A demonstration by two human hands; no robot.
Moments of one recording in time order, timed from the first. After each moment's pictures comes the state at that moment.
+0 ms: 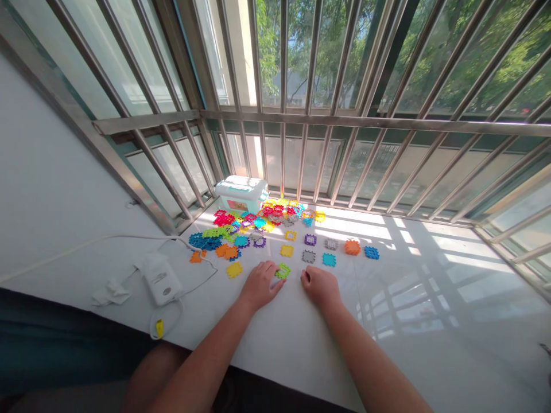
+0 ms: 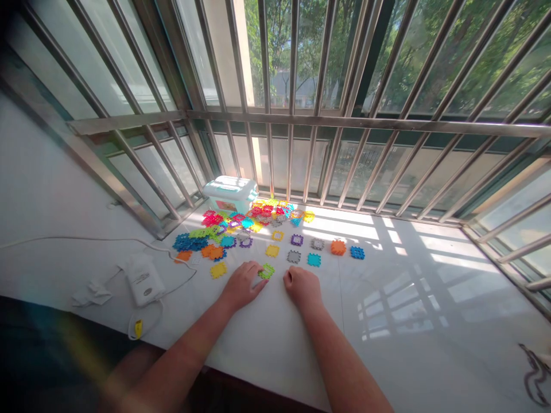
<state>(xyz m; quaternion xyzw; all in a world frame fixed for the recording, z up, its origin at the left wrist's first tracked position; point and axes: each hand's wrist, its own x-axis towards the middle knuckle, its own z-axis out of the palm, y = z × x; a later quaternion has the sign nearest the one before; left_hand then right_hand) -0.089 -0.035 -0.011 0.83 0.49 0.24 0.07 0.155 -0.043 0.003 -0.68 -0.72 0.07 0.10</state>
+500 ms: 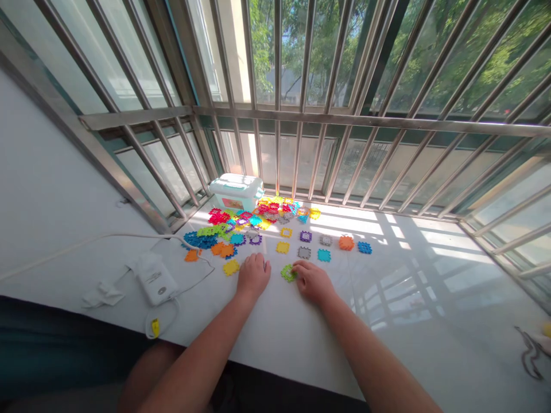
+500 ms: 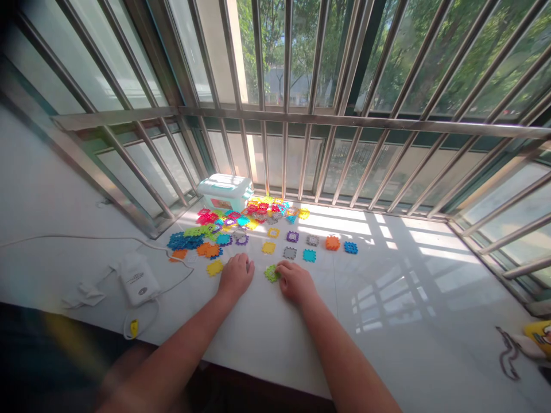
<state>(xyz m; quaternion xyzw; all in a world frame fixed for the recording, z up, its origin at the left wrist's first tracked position) -0.082 -0.016 -0.021 0.72 0.66 0.21 -0.01 0.165 -0.049 0.004 -0.53 -0.82 0.14 0.18</state>
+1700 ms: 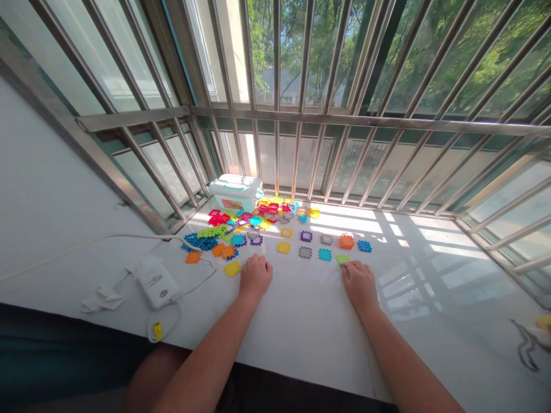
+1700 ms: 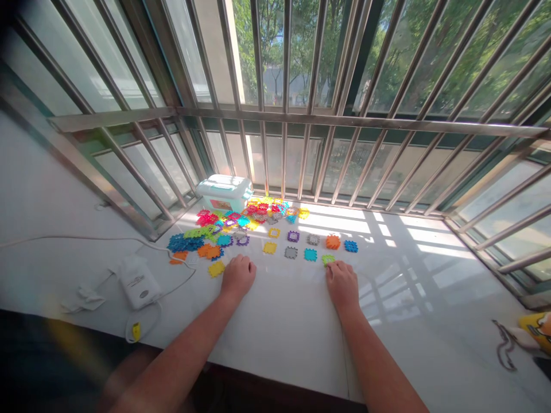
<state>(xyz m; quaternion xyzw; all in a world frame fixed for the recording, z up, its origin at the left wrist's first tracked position) -0.078 -0.015 -0.016 0.72 0.67 0.15 -0.01 0.285 -0.073 -0.023 -0.72 -0.66 -0.10 0.20</state>
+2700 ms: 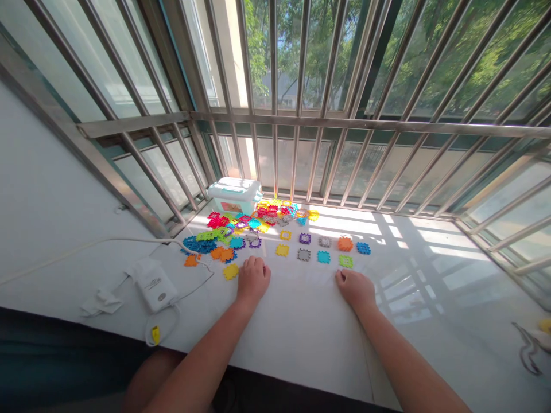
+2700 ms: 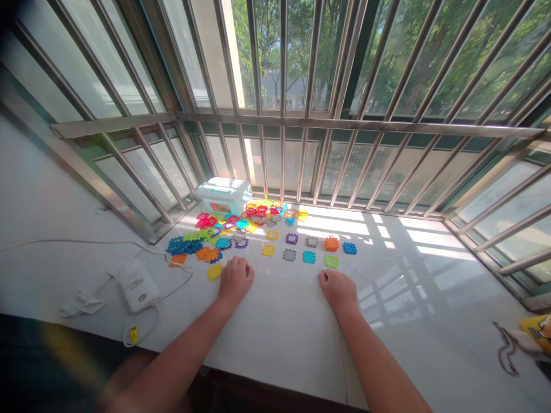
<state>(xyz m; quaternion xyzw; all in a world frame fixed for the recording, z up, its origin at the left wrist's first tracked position) -0.082 -0.021 -0.014 0.72 0.67 0.17 -0.02 0.267 -0.067 0.002 -0.79 -0.61 0.02 0.01</state>
